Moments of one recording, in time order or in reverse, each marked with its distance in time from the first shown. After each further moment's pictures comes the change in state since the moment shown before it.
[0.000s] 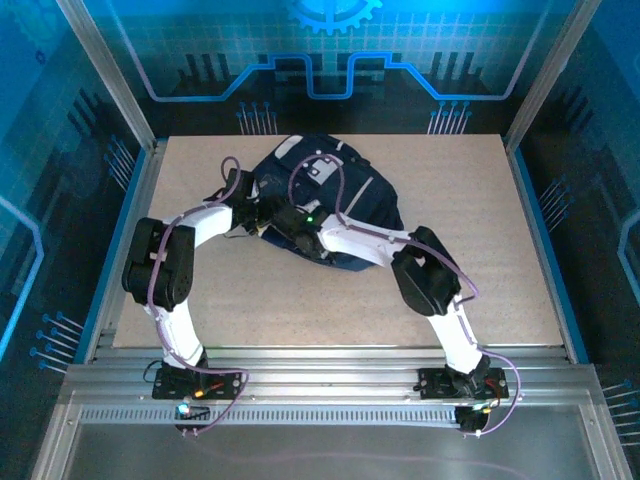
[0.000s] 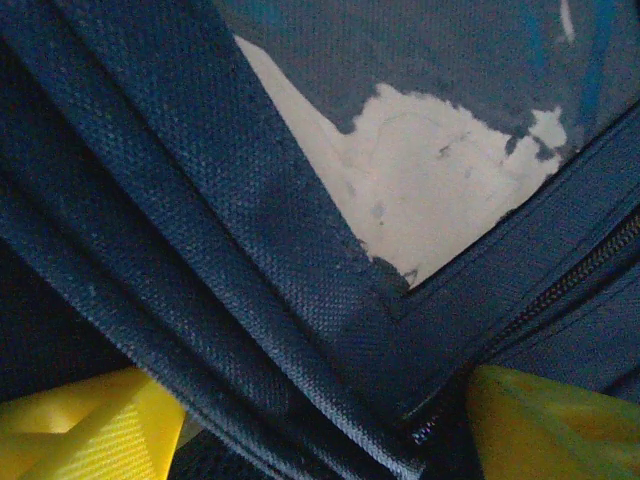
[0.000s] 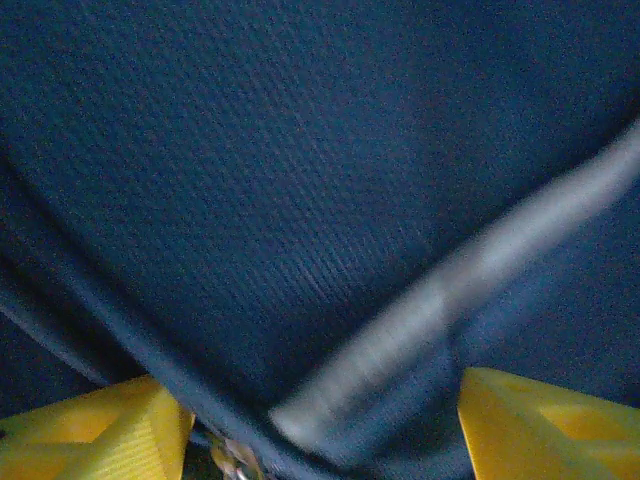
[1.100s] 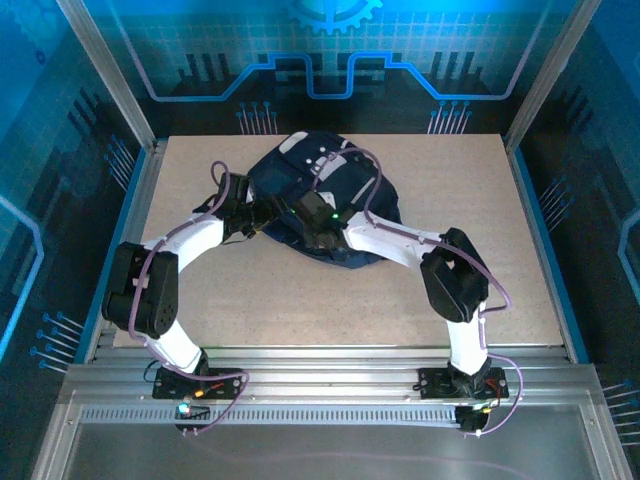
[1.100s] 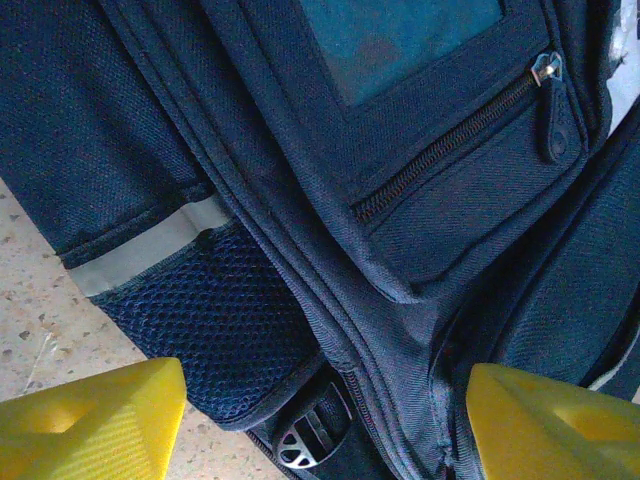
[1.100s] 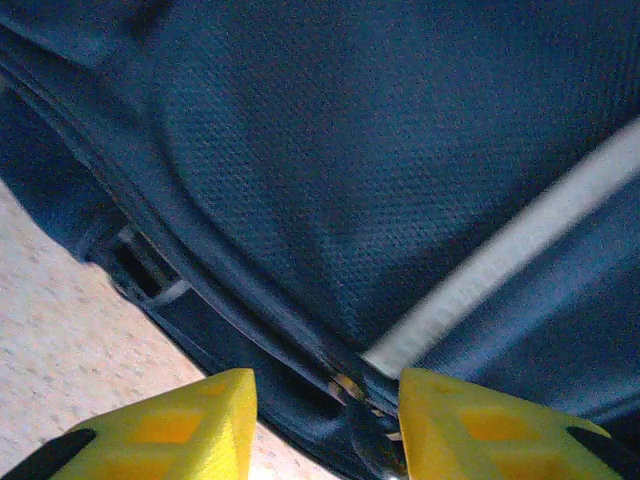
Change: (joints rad) left arm -0.031 -0.224 -0.140 0.006 -0.006 -0.085; right arm -0.058 -0.135 -0.114 0.317 -0.291 0.174
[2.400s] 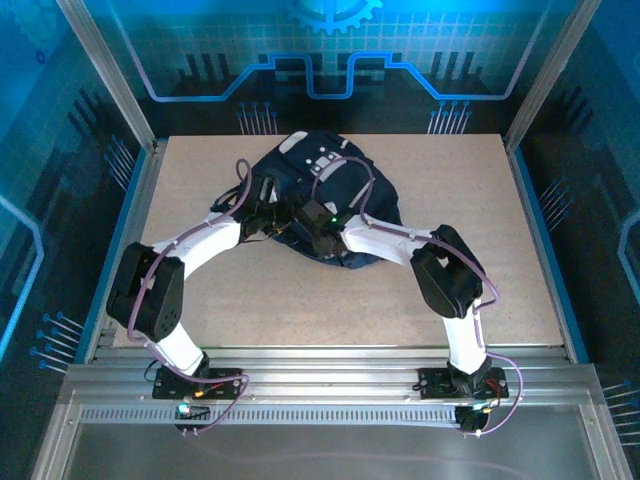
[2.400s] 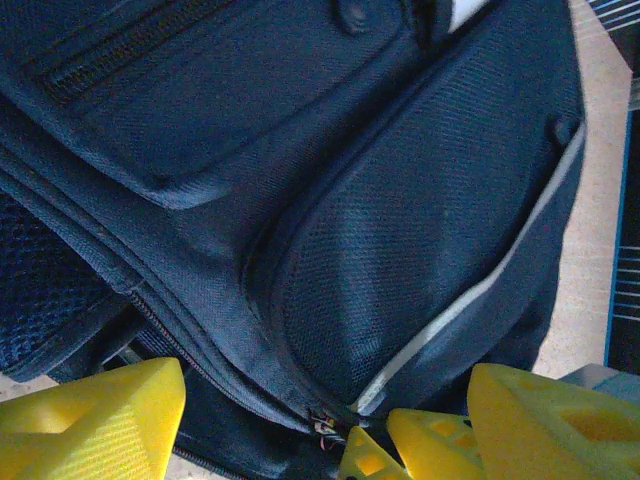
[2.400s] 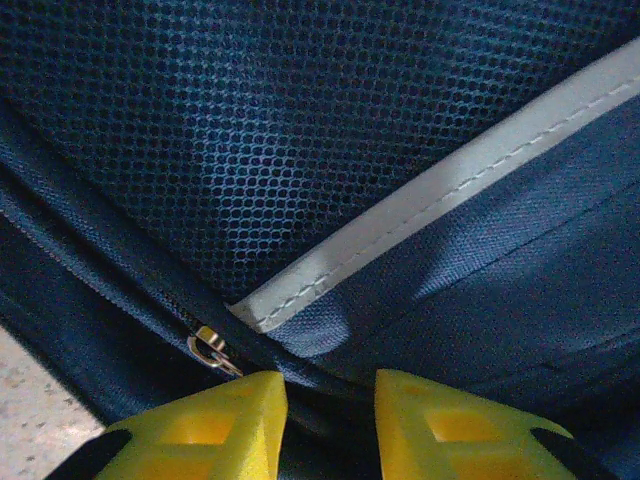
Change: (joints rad) left arm -0.153 0.013 0.066 -0.010 -0.001 -0.057; right arm -0.023 0.047 -0.068 -0.061 0.041 -0.148
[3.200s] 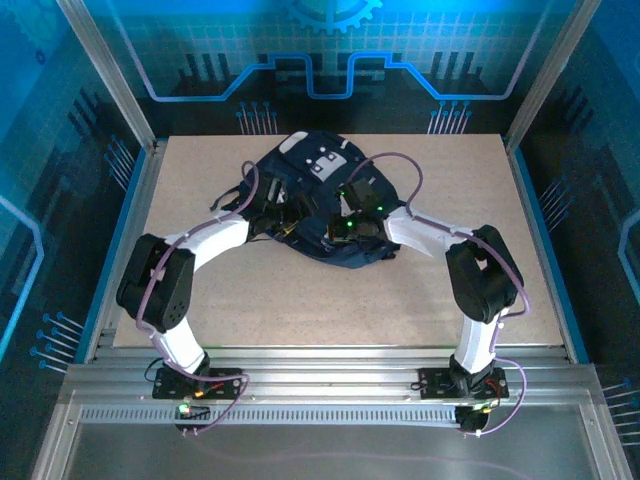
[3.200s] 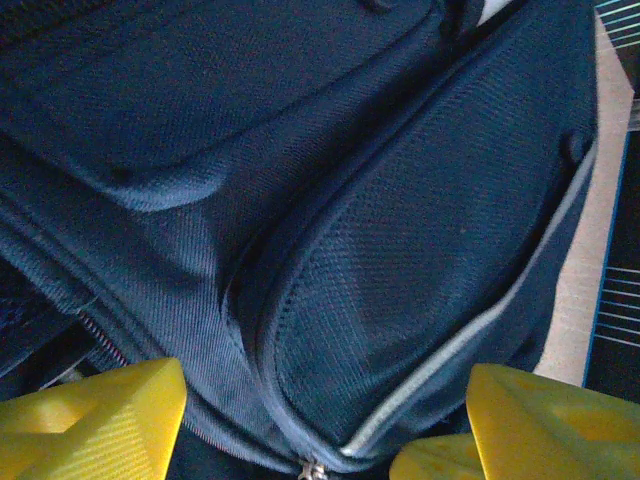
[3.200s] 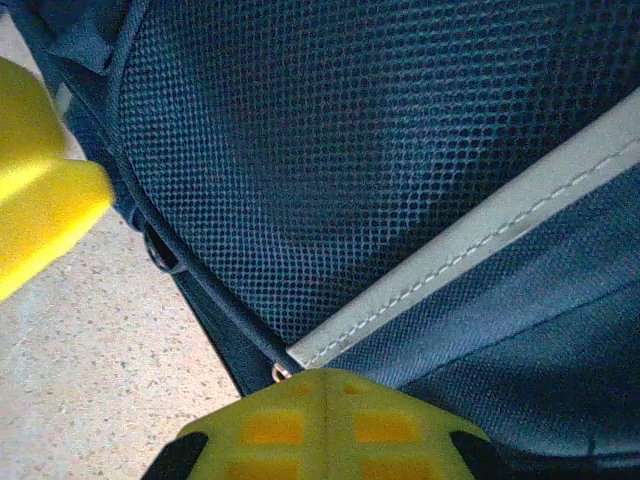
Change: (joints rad) left arm -0.025 0.079 0.029 0.047 -0.004 -0.092; right arm -0.230 -0.183 -0.224 0.336 -0.587 0.037
